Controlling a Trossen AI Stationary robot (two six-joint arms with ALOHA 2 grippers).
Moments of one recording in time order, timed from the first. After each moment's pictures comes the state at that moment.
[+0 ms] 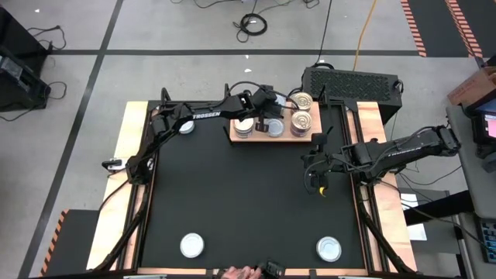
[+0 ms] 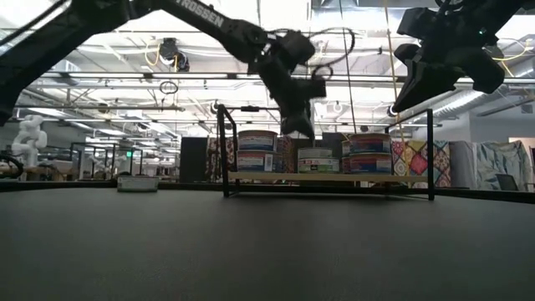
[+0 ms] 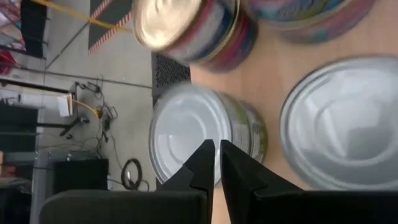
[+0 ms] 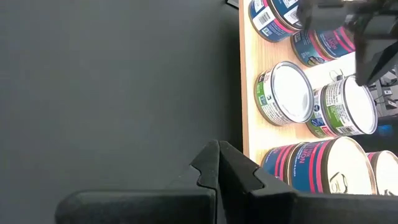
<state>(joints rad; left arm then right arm) 0.39 2.20 1.89 -0.40 -0.24 0.82 0.16 1.01 0.71 -0.62 0.50 -0.16</state>
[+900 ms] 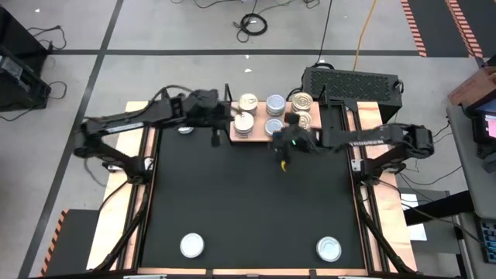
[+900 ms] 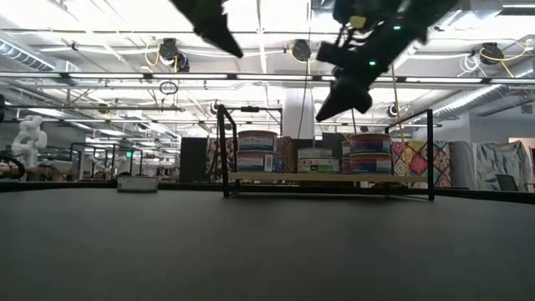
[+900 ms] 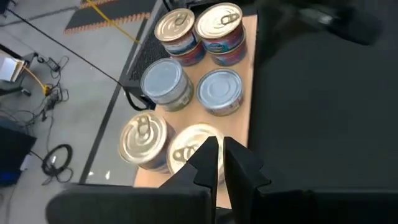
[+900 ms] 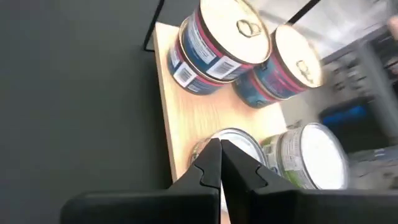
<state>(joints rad) 0.28 1.38 1.35 -0.61 -0.13 0.33 -0.16 1.43 0.91 -0.19 0.42 -0.34</state>
